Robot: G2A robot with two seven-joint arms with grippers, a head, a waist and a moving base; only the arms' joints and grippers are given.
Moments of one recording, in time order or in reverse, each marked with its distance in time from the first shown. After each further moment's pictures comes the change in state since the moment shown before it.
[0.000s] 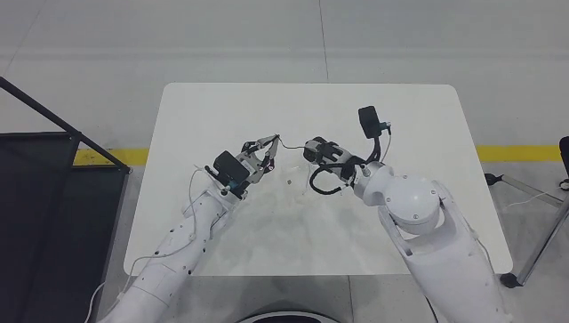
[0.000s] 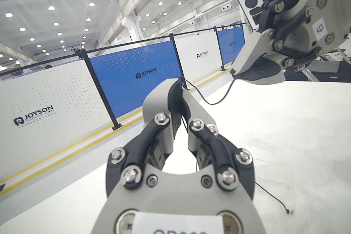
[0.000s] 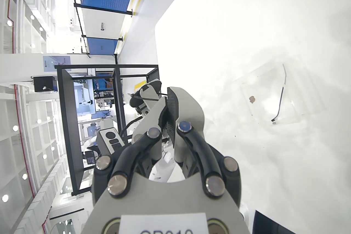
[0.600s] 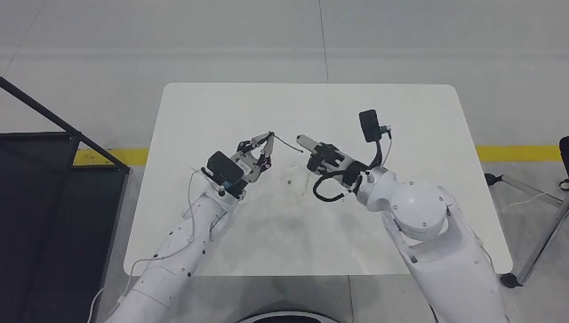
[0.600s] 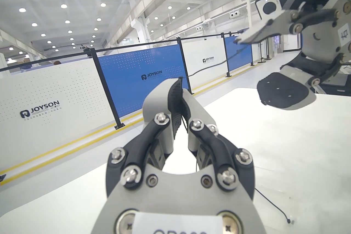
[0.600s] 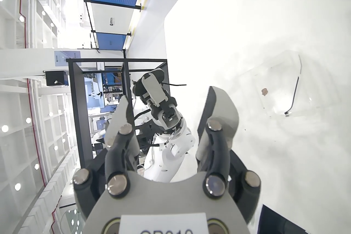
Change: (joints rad) left arm 0.023 -0.007 -0.013 -0.020 -0.053 0.019 0.014; right arm -0.057 0.007 0.032 -0.056 0.016 -0.044 0.041
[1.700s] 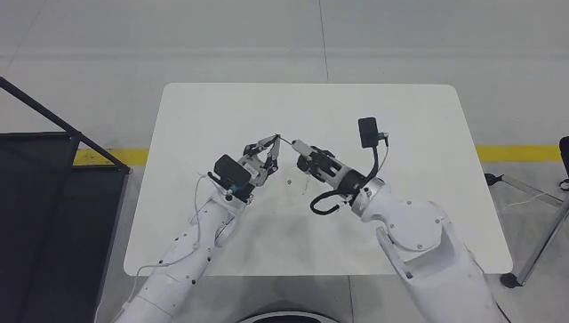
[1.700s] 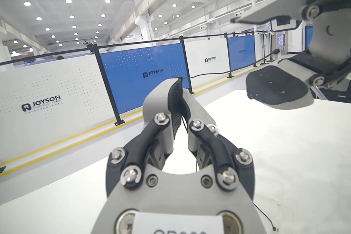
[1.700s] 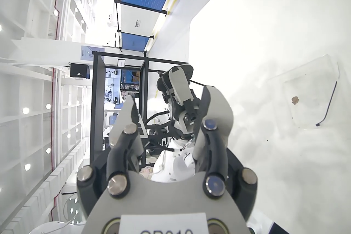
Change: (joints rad) left arm 0.031 -0.016 0.022 -0.054 -0.018 0.043 -0.055; right arm -0.062 -0.010 -0.030 -0.012 0.003 -0.176 -0.101
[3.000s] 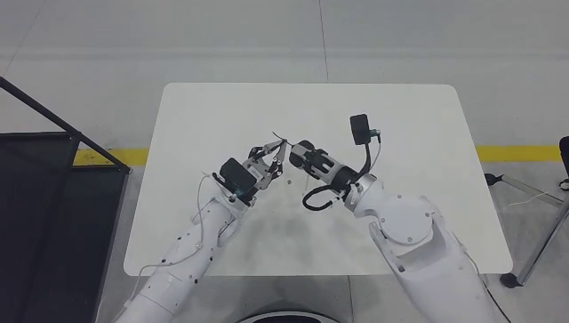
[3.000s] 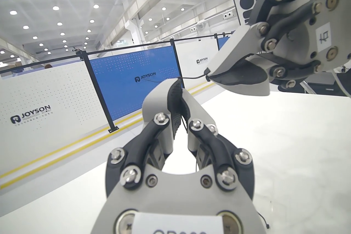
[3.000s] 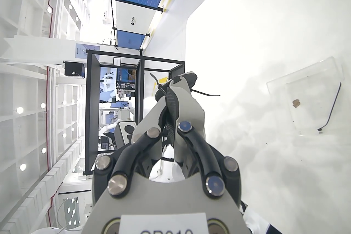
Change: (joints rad) left arm -0.009 -0.007 0.005 0.017 0.064 -0.035 0.036; right arm 0.038 -0.020 -0.027 0.039 -0.015 0.024 0.003
